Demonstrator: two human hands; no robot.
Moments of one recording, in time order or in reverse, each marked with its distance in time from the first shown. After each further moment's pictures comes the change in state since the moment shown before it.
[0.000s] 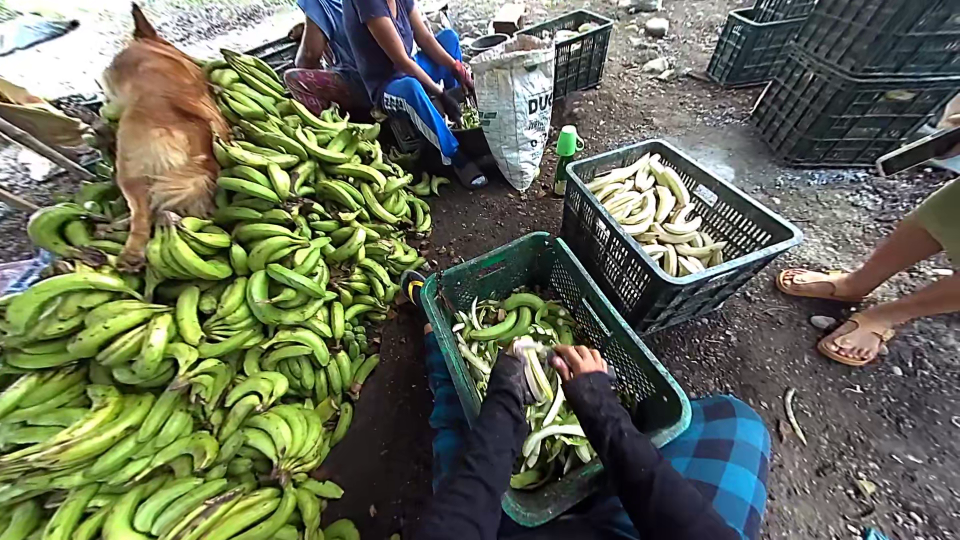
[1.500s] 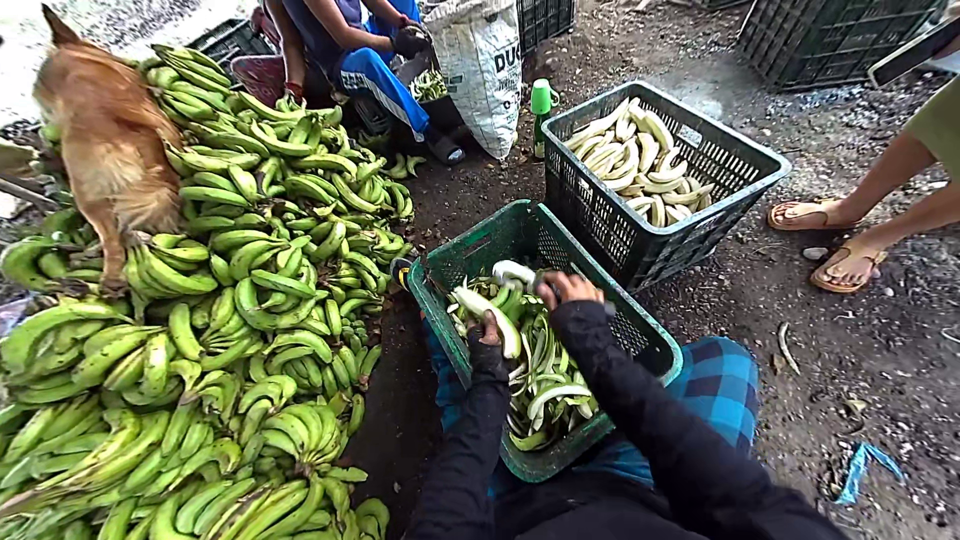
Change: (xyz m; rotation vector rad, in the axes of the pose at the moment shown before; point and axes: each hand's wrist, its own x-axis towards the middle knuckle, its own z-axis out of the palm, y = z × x) left_hand 0.038 -0.042 -0.012 -0.189 0.252 0.392; right_hand 0.020 -0.037 -0.033 -0.018 0.188 0.010
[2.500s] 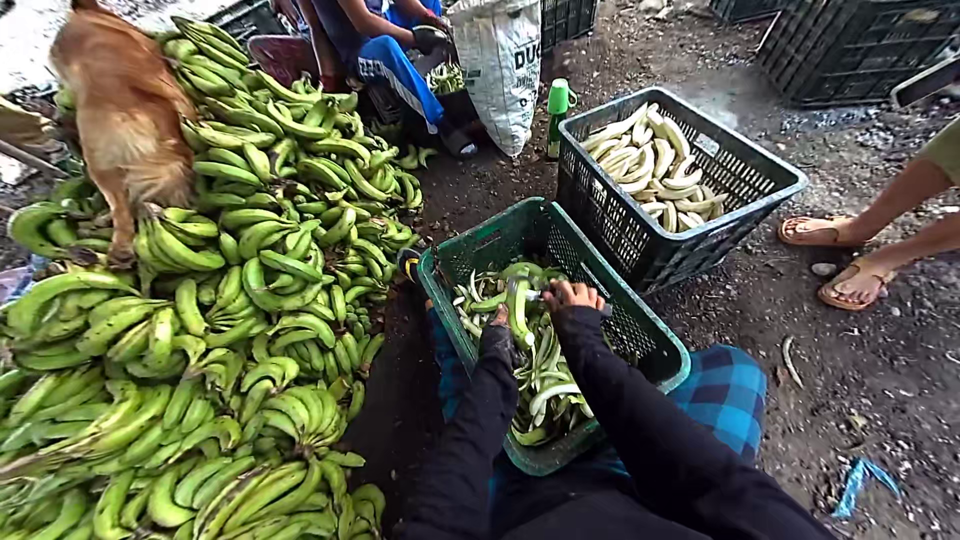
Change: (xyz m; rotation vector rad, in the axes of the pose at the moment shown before) left_hand -0.005 0.030 -0.001 0.261 -0.182 -0.339; right_hand 0.011 0.017 0.043 0.001 0.021 0.125
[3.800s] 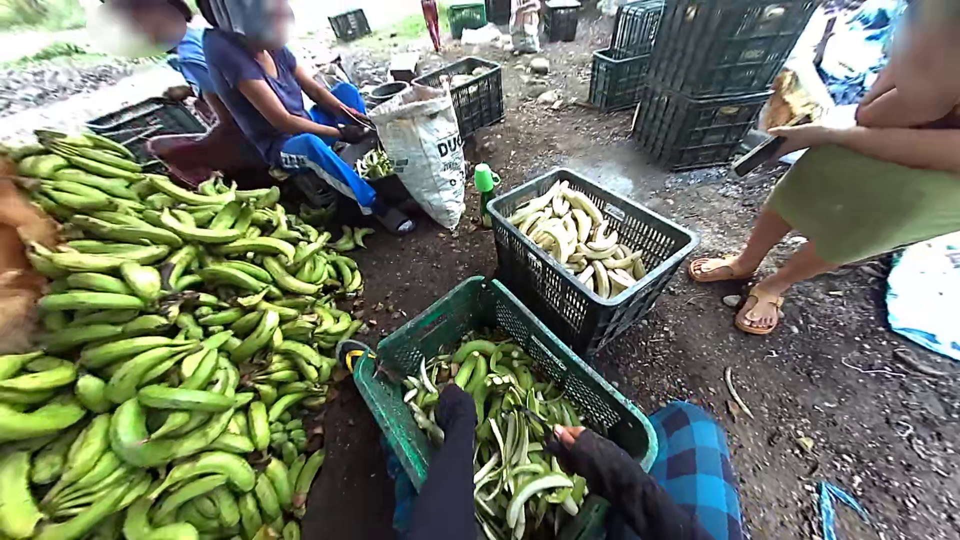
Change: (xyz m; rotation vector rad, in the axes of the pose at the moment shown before) left_hand 0.135 -0.023 0.059 0.921 0.298 0.010; right_hand -0.038 0.068 -0.046 0.517 -0.682 0.445
